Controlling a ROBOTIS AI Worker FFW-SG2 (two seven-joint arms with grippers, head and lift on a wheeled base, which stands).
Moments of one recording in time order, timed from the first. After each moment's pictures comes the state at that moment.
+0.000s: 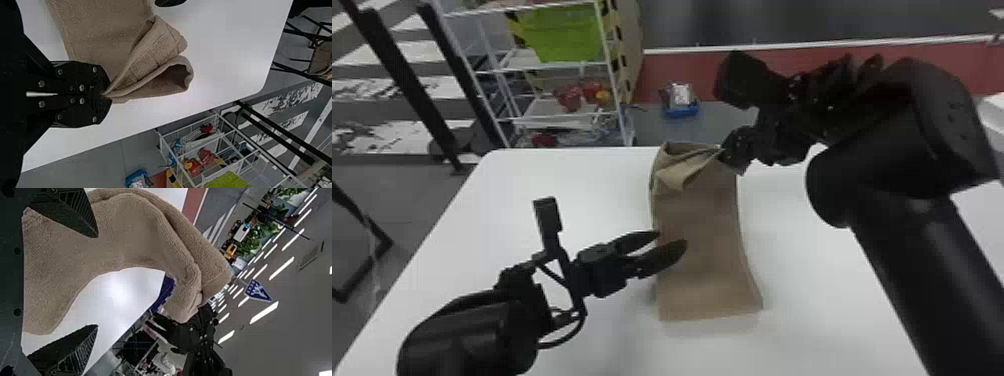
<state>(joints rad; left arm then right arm) 0.07 0.00 0.20 -1.81 0.22 0.77 -0.96 -0.49 0.00 0.40 -1.68 0.98 0.58 1.31</state>
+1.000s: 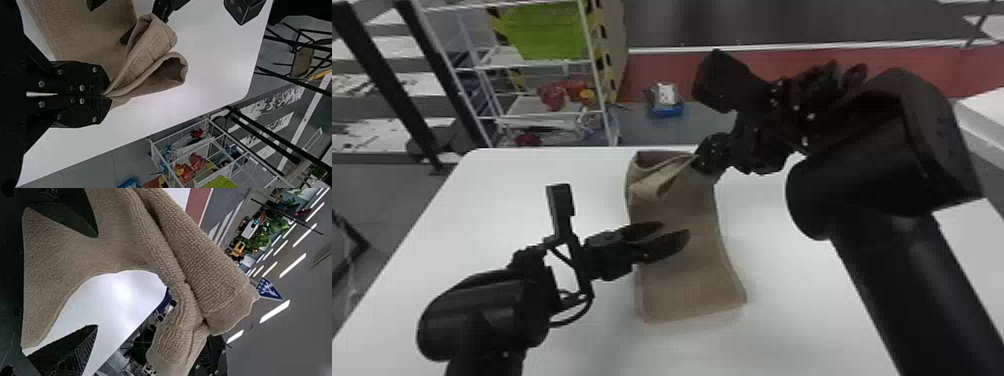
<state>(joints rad) -0.04 0.00 0.14 -1.65 0.18 0.73 -0.93 -0.45 0.00 0.43 -1.78 0.95 0.65 1.35</state>
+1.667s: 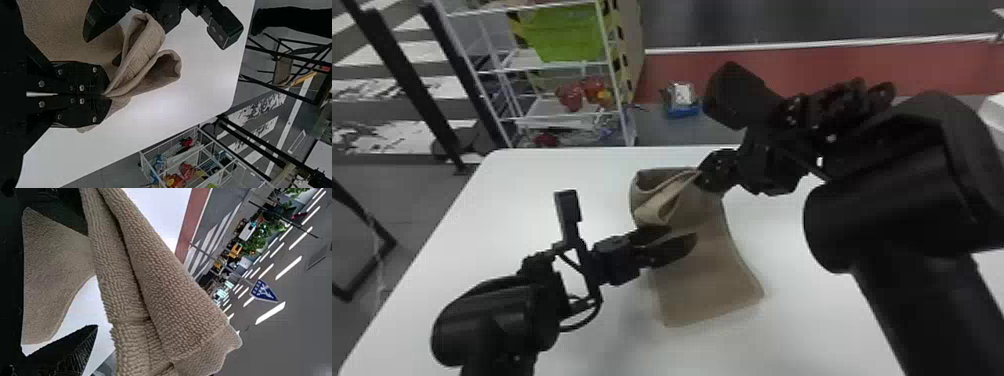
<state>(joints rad) -0.02 0.00 0.18 -1.66 0.18 0.72 -0.96 -0.37 0.00 0.46 -1.91 0.93 0.71 1.36</state>
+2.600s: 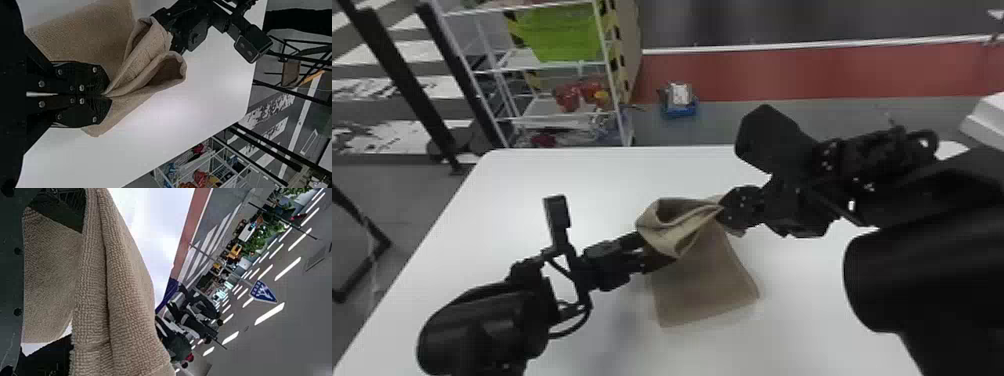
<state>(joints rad) 0.00 0.00 0.20 -1.67 0.17 0.72 -0.99 -0.23 -0.12 0.46 -2.06 0.89 0.78 1.36</state>
